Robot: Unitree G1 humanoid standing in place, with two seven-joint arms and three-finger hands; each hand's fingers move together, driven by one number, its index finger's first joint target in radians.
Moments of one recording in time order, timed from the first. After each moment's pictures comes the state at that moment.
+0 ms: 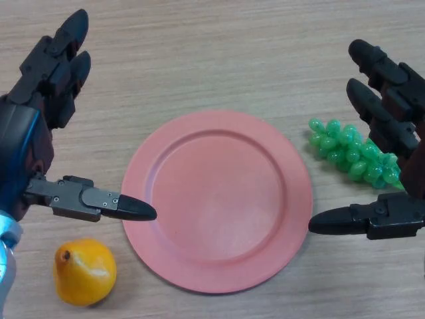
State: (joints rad) left arm -0.08 0.29 0.19 -0.71 -0.09 0.47 -0.23; right arm -0.02 -0.25 -0.09 -0.81 0.16 0.57 0.23
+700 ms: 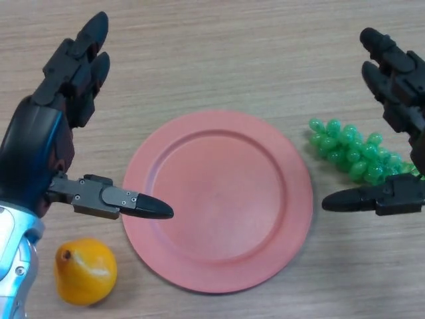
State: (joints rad) left arm -0.09 0.27 0.11 -0.67 -0.08 0.40 -0.20; right arm -0.11 -0.30 -0.12 -0.42 0.05 0.17 0.32
